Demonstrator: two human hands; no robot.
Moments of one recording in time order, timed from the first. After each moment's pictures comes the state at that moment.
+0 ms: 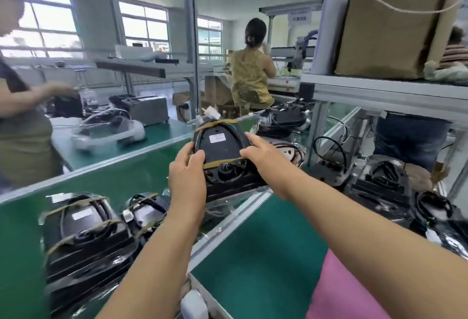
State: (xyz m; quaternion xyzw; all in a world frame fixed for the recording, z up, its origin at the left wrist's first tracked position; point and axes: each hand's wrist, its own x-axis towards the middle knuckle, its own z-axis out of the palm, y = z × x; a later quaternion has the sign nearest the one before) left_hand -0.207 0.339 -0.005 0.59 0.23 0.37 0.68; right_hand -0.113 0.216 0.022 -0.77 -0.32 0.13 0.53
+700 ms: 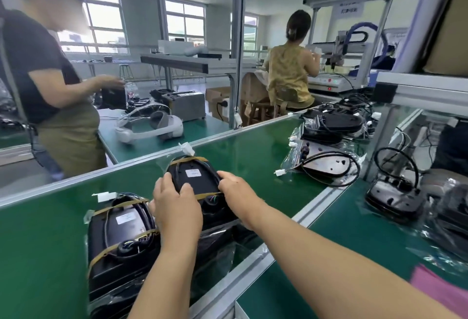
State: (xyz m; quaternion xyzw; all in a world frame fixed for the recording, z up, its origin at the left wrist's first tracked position) left_hand -0.225 0.451 -0.060 0.68 0.45 0.40 0.42; right_hand -0.125 0.387 -0.054 -0.75 -0.32 0.24 0.53
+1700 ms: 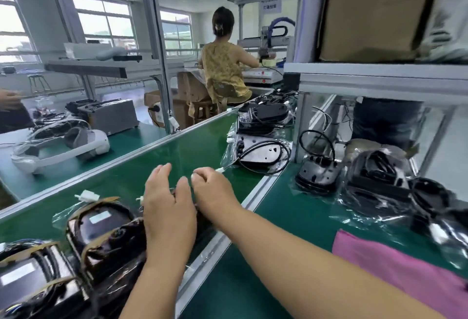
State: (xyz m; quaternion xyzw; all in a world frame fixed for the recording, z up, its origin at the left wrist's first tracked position) left_hand -0.171 0.366 -0.042 0.78 0.25 0.39 0.41; right_hand -0.089 0.318 -0.043 -0.81 -0.23 0.09 0.54
